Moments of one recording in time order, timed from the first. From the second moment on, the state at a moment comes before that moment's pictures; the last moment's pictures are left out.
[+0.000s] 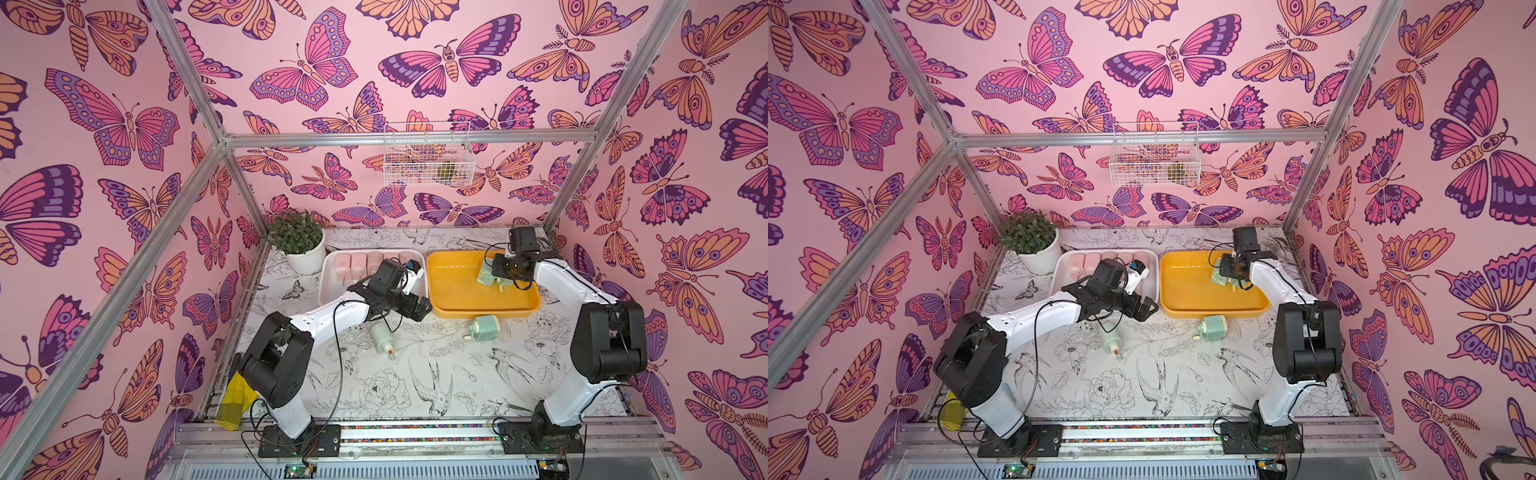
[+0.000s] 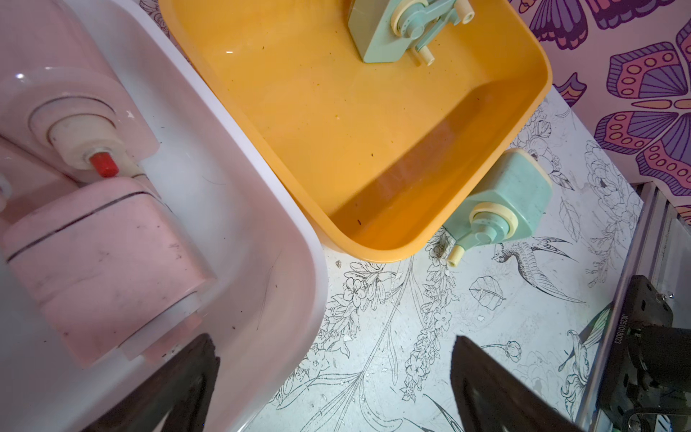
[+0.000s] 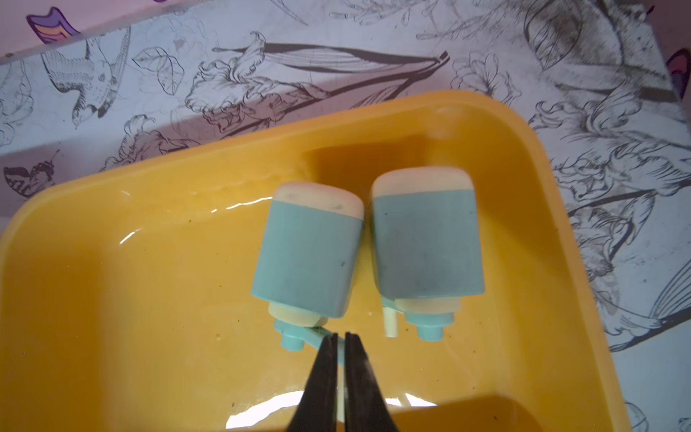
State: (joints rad) left arm -0.64 1.70 1.14 -0.24 0.31 -0.14; right arm 0.14 1.74 1.28 -0.51 0.03 0.26
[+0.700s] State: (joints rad) left arm -0.65 1.70 1.14 -0.24 0.31 -0.14; right arm 0.14 1.93 1.36 -0.47 0.03 0.31
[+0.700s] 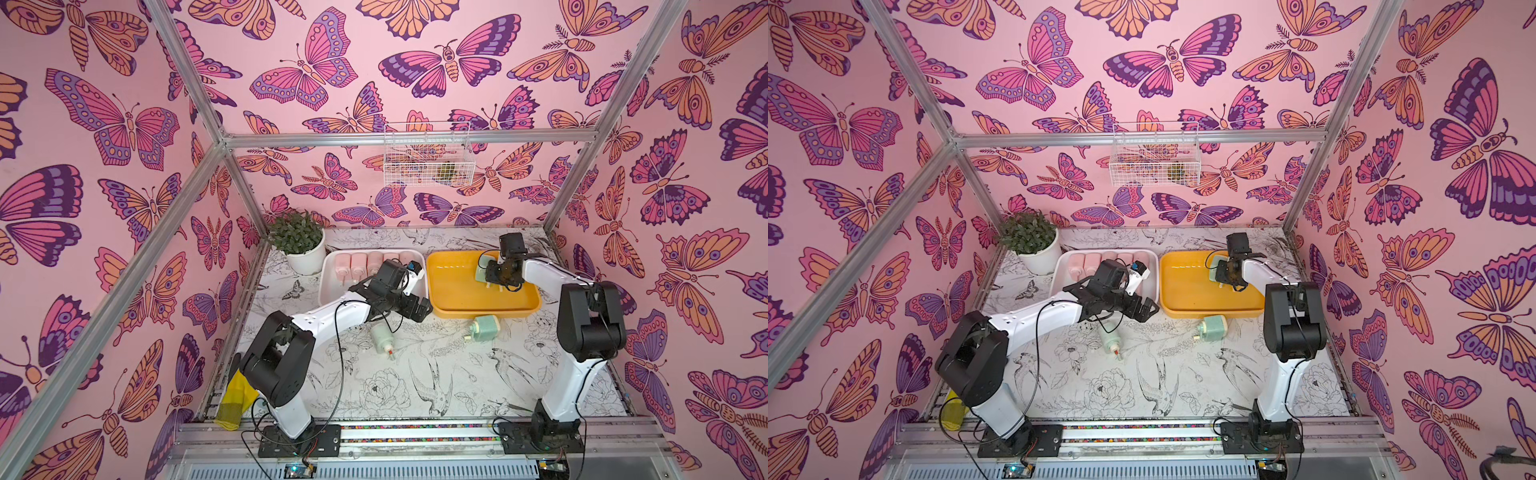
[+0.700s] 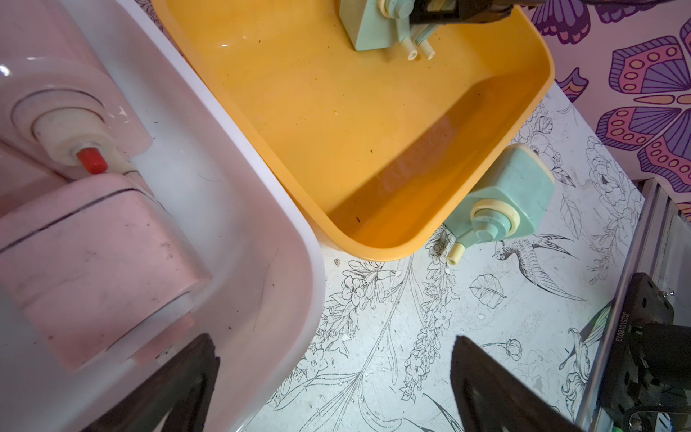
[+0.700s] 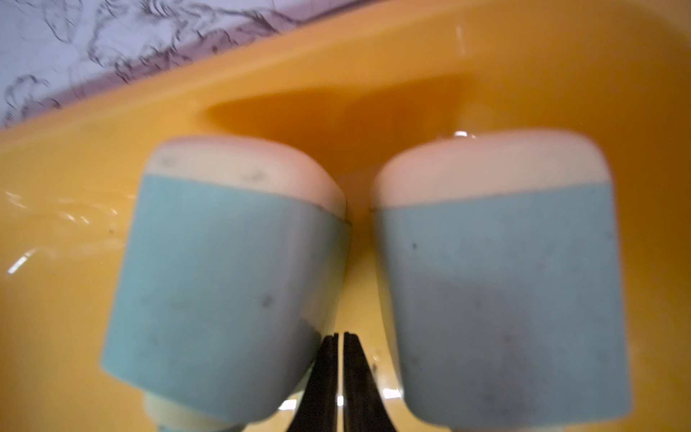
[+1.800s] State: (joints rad) left arm -0.65 1.70 1.14 -0.24 0.29 -0.13; right arm 0.36 2.18 1.83 -0.71 0.51 0.19
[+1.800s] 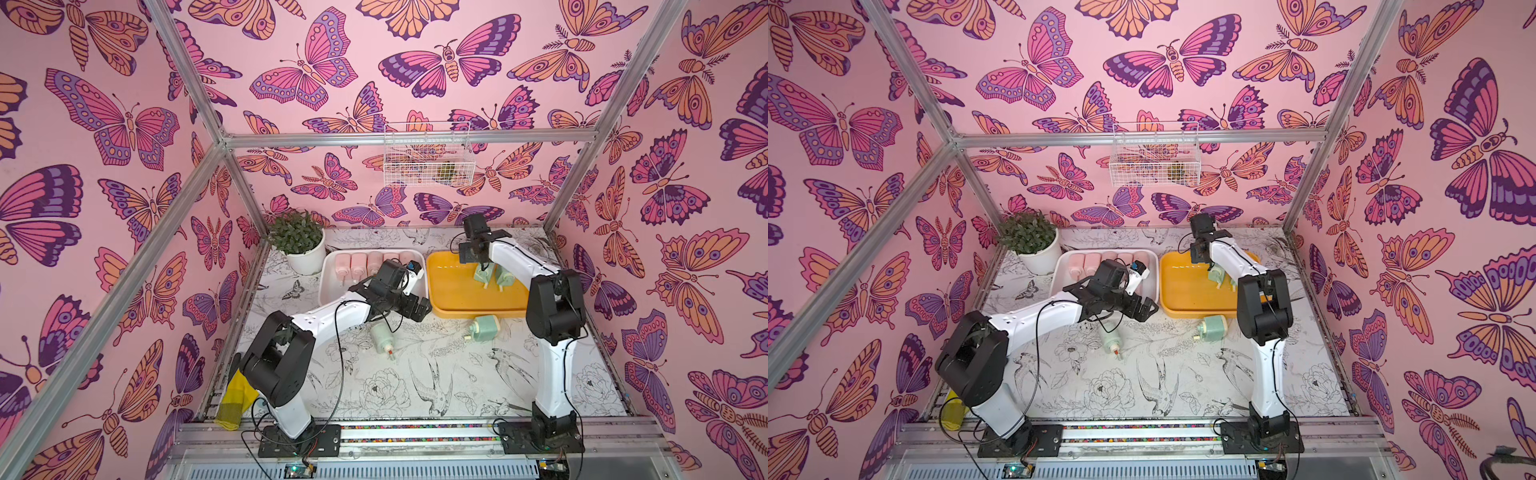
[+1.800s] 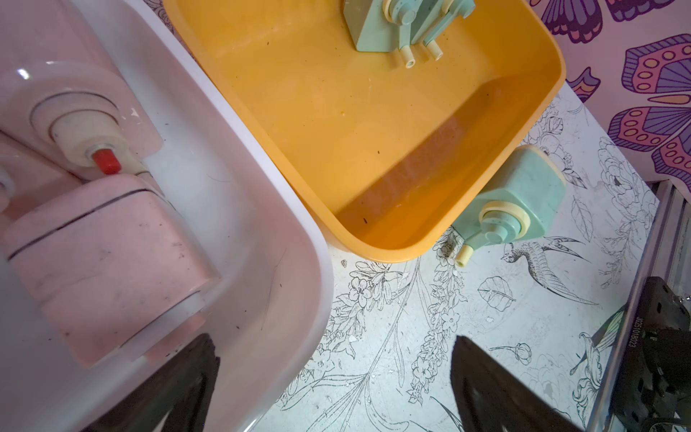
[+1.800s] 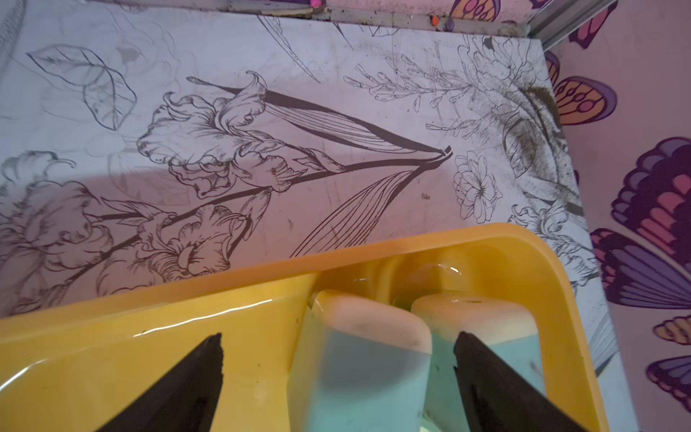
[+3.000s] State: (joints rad) left arm -0.65 1.70 1.13 -0.24 0.29 -0.13; right arm 0.38 2.29 1.81 -0.82 0.76 -0.28
